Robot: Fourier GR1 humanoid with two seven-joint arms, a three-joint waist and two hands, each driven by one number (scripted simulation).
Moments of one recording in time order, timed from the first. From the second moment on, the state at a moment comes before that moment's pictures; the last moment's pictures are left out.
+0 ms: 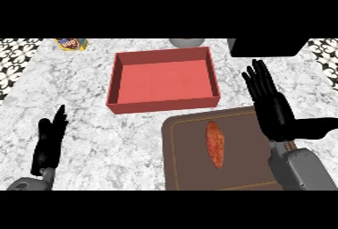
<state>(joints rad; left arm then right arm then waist) -0.06 0.44 -0.23 -1.31 0.21 0.44 0.15 -0.27 -0.28 0.21 -1.48 -0.44 -0.14 -0.18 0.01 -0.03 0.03</state>
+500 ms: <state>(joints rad) -0.10 0.59 -0.20 -1.33 0.12 0.41 0.09 -0.29 -0.52 0.37 -1.46 -0.20 0.11 -0.22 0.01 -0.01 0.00</state>
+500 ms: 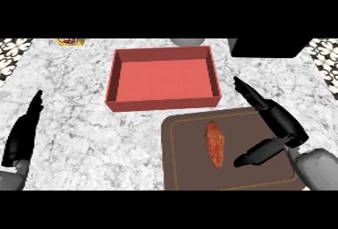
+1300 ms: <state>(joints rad) -0.11 0.60 -0.15 -1.30 0.10 0.34 0.04 -0.37 -0.60 0.40 -1.00 0.09 0.26 -0.79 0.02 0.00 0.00</state>
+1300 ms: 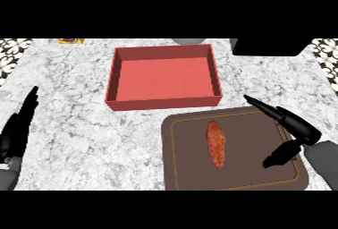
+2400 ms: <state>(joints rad) -0.10 0.56 -0.08 -1.30 0.02 0.29 0.06 -0.61 -0.49 0.55 -1.06 0.52 0.49 -0.38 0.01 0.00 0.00</state>
